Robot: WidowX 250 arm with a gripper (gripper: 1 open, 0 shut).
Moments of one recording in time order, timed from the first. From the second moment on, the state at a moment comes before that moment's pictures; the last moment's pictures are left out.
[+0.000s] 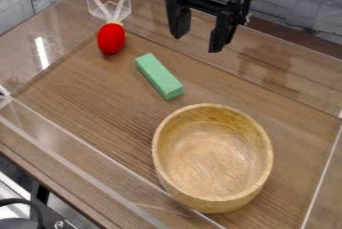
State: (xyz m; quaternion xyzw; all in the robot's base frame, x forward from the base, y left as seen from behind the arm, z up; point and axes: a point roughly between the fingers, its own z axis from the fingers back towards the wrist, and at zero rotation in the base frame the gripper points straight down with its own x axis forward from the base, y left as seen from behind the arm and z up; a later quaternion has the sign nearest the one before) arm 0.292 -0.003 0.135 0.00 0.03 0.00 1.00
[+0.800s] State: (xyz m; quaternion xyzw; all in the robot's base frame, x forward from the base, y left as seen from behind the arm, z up) arm 0.284 0.123 0.111 0.00 0.03 0.02 1.00
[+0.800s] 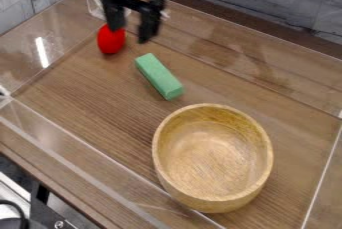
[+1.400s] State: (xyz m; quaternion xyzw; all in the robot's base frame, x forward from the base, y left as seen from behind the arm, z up) arm 0.302 0.155 0.098 0.01 0.02 0.07 1.00
